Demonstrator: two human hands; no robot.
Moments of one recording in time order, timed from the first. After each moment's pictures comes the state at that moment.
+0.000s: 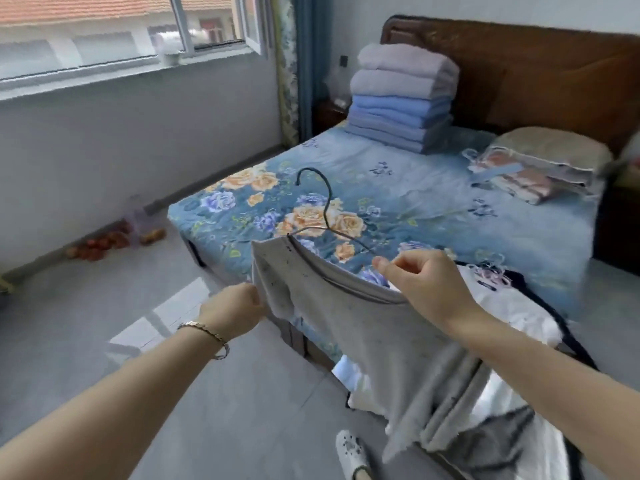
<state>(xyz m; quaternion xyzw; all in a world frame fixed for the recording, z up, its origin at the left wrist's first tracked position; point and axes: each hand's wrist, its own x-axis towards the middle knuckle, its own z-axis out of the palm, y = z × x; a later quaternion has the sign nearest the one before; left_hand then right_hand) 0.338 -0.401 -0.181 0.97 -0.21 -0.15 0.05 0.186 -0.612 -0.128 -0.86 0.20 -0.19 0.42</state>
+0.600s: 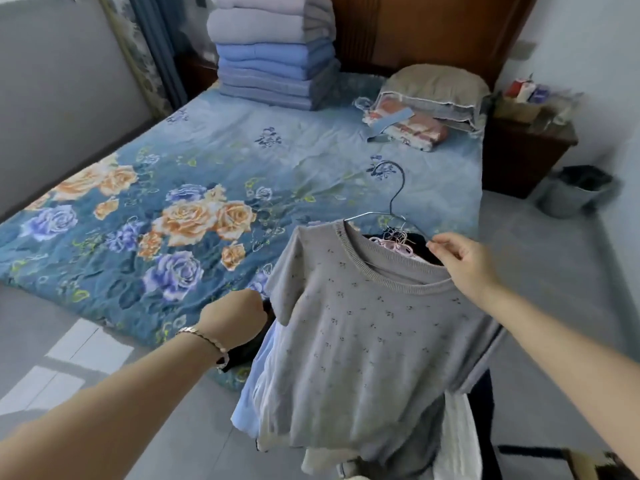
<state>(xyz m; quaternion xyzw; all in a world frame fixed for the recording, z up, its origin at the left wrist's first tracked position) 0.341 -0.725 -0.264 0.90 -0.37 -0.22 -0.02 0.111 -0.973 -0.248 -0.79 0.39 -0.25 0.39</state>
